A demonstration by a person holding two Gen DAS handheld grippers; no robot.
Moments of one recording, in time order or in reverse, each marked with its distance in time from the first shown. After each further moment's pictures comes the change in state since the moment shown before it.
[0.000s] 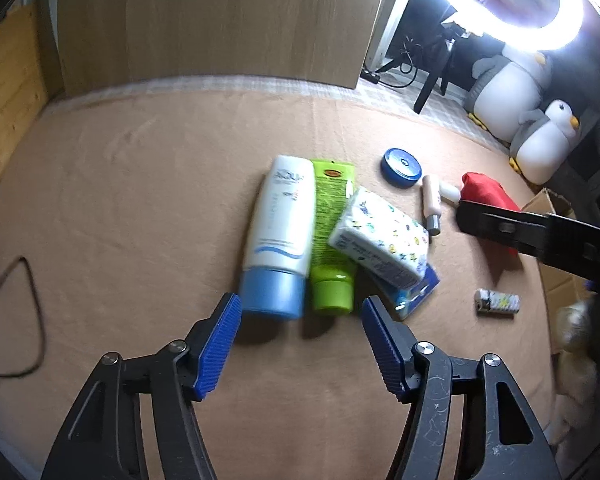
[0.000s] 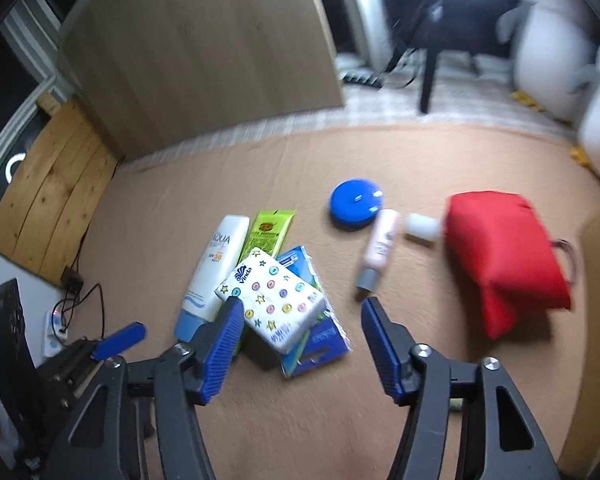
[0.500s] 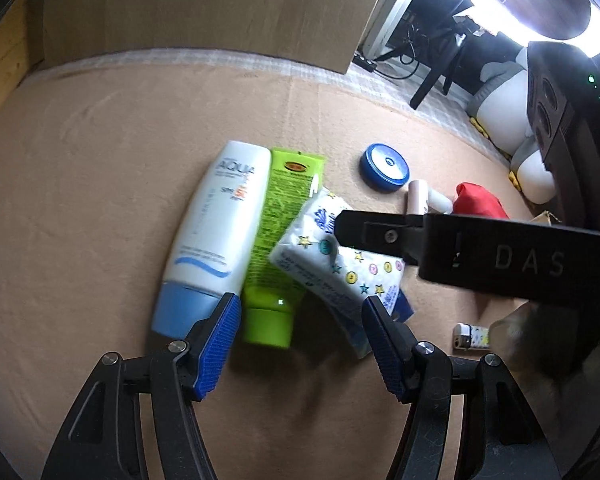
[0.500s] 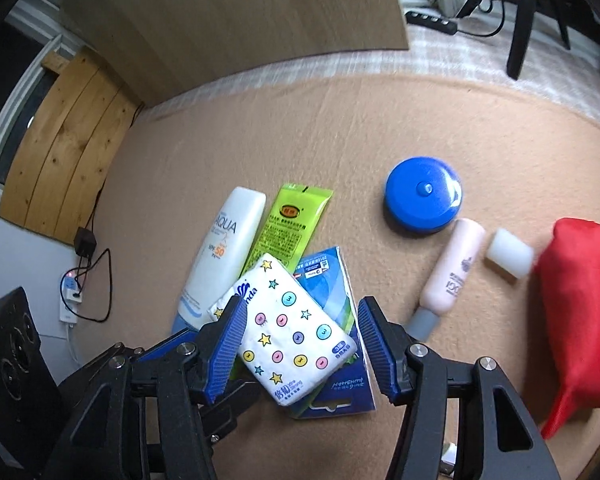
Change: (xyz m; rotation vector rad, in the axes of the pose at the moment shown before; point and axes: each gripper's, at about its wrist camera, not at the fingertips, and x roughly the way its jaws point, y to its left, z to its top) left arm 0.041 -0.027 0.012 -0.084 0.049 -0.058; right arm 0.064 -0.004 0.027 -0.055 0.195 0.130
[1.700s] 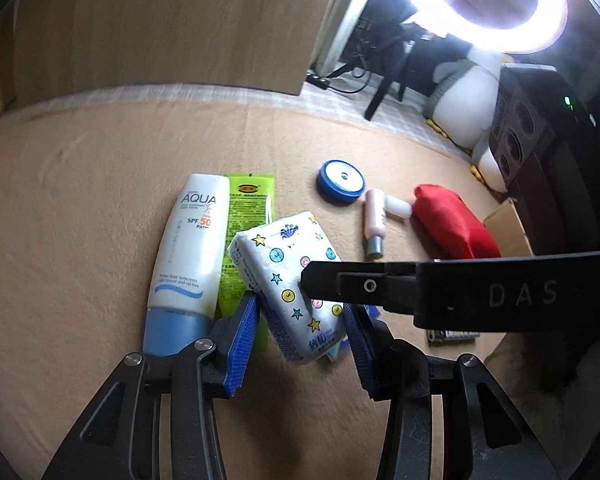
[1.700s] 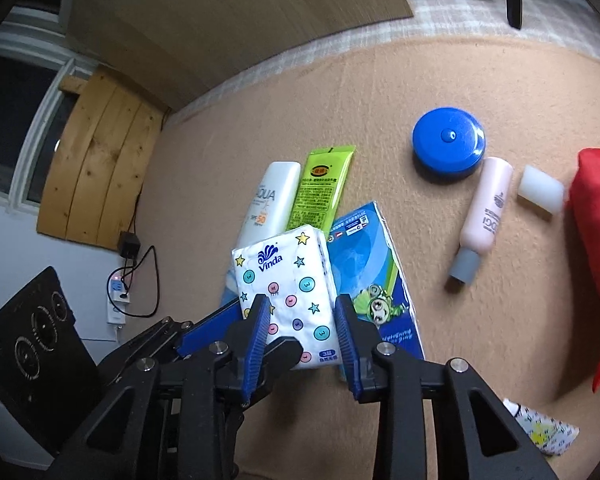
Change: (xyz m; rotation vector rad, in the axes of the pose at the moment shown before) left arm -0.025 -0.011 -0.004 0.128 -0.083 -0.079; right arm -0.015 0.001 -0.018 0.092 0.002 0.153
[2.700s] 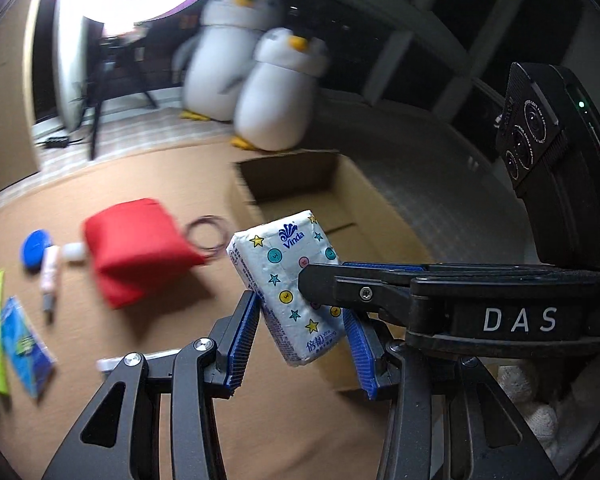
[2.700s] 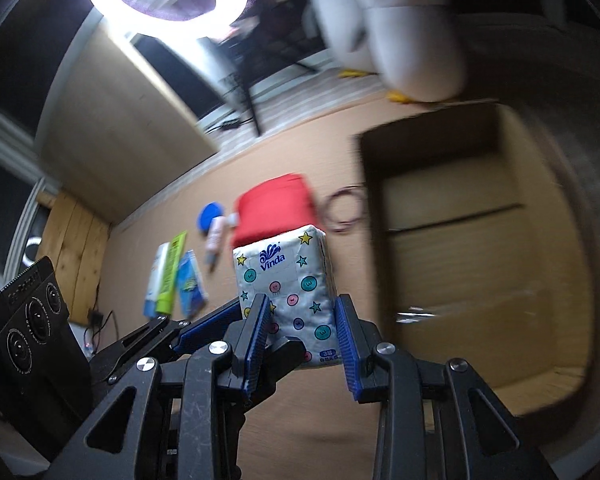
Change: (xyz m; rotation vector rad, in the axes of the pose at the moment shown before) left arm 0.017 -0.309 -0.033 0.384 0.007 -0.298; right arm -0.245 -0.150 -0.147 0.267 -0.369 -0.240
